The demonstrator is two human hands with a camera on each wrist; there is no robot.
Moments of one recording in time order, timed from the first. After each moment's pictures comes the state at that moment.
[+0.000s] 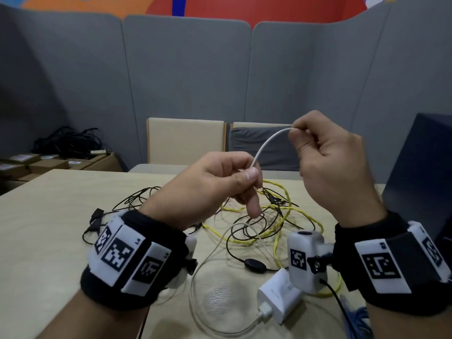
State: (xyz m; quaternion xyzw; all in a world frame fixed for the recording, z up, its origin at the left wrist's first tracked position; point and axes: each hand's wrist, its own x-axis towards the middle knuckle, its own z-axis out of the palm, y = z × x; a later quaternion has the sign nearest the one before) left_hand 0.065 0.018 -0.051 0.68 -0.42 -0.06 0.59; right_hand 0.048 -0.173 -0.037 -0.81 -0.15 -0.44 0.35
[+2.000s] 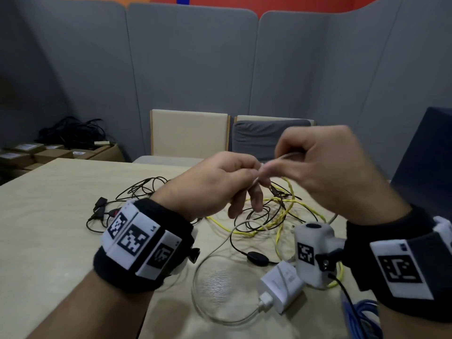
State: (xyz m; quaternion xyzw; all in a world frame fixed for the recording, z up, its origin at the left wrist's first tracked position) left_hand 0.062 0.011 -0.053 0.76 -0.36 -0.07 0.54; right_hand 0.030 -0.163 -0.027 -0.89 -0.21 -0.32 0.25
